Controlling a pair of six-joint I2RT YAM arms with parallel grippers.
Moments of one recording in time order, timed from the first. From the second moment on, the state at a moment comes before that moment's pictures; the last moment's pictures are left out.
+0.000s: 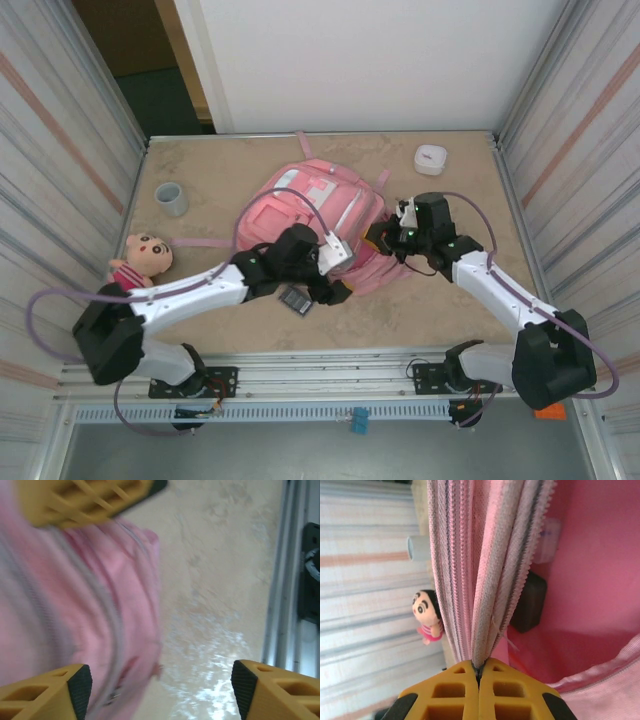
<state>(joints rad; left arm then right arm) -0.92 1.34 0.90 -0.22 0.24 0.14 0.36 1.21 0.79 -0.22 -0.61 1.05</state>
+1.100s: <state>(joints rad) -0.70 1.48 0.88 -0.25 0.22 0.60 0.43 1.08 0.92 -0.68 -0.39 0.62</state>
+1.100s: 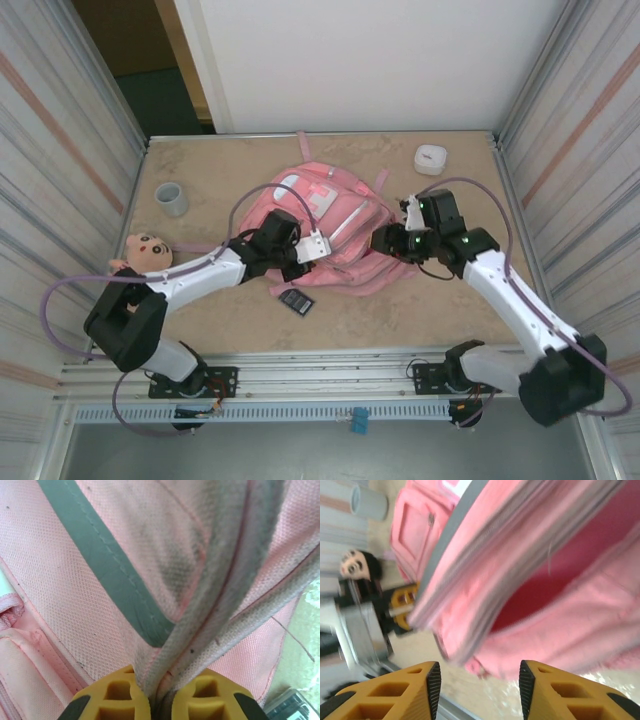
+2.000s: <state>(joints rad) -0.60 1.61 1.07 -0.46 0.56 0.38 0.98 1.41 1.11 -0.74 0.21 0.65</state>
